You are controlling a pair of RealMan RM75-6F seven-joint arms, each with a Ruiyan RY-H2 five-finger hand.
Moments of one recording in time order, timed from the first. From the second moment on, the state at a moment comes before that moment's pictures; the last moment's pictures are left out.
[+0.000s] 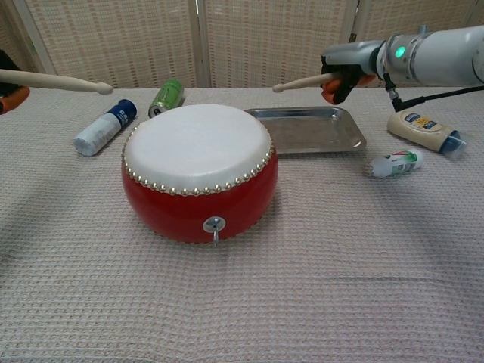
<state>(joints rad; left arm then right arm) -0.53 -1.26 -0.18 -1.62 1.18 1.24 0.21 1.13 -1.58 0.18 -0.91 -0.81 0.52 -0.19</state>
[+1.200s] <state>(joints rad) -0.49 -1.25 -0.19 -1.58 1.19 1.22 0.18 1.29 -2.01 0.28 -0.17 -1.11 0.17 0.16</state>
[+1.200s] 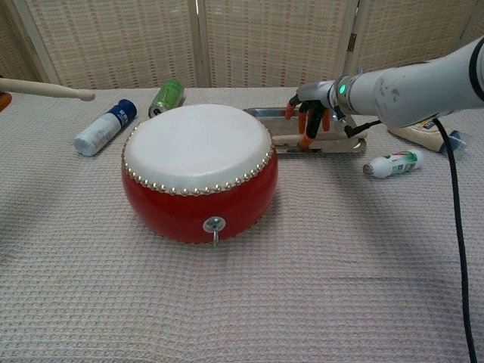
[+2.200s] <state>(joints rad) -0.61 -1.32 -0.22 -1.64 1.20 1.17 0.44 1.07 -1.35 0.28 -1.36 -1.07 0.58 -0.04</state>
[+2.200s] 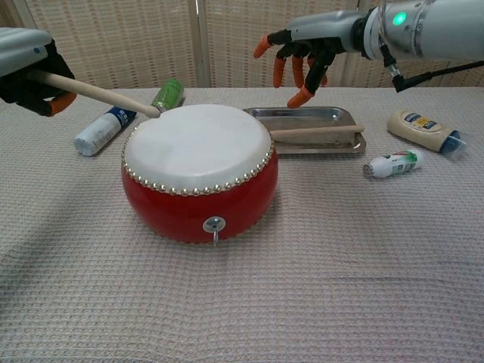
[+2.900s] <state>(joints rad) -0.73 -1.49 -0.32 -1.75 0.91 1.28 0.78 1.21 -1.13 0.25 -1.89 -0.57 0.73 -0.33</state>
